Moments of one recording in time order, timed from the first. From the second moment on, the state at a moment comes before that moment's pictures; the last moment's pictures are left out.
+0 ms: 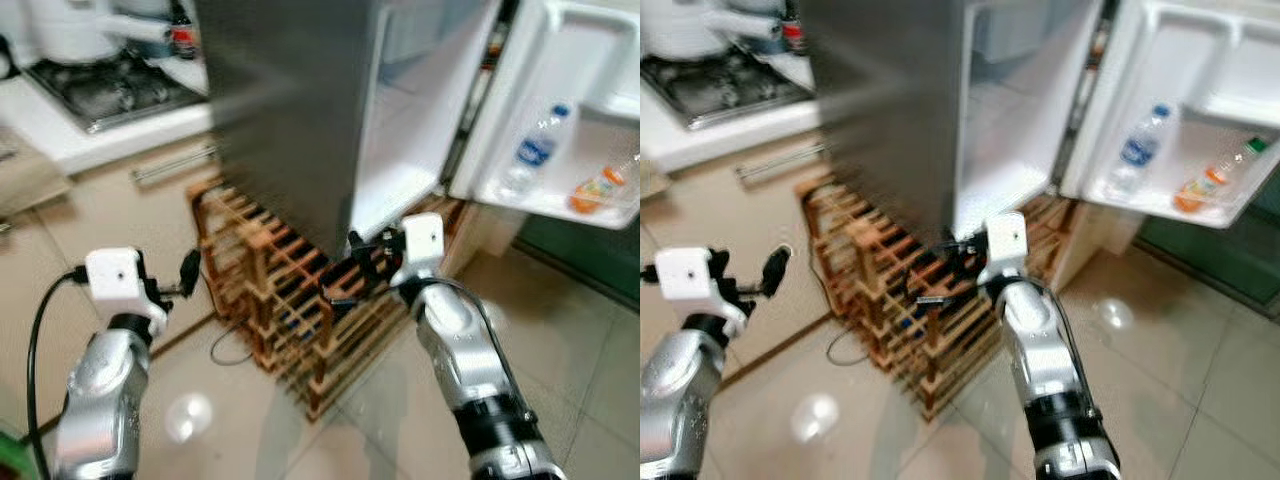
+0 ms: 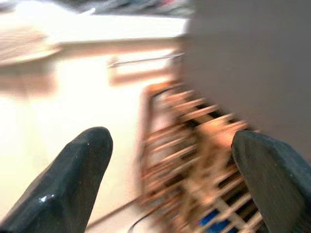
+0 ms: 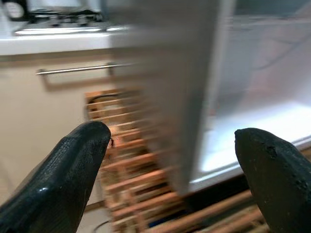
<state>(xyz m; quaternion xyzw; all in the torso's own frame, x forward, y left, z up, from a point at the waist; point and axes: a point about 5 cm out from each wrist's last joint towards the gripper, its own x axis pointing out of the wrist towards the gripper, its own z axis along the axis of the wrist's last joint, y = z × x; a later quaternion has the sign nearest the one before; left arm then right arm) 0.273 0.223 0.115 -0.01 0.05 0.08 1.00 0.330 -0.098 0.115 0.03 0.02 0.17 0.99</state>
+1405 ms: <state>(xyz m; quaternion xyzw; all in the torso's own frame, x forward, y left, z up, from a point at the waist) 0.303 0.185 0.139 0.03 0.02 0.07 1.00 0.334 -0.106 0.118 0.01 0.00 0.15 0.99</state>
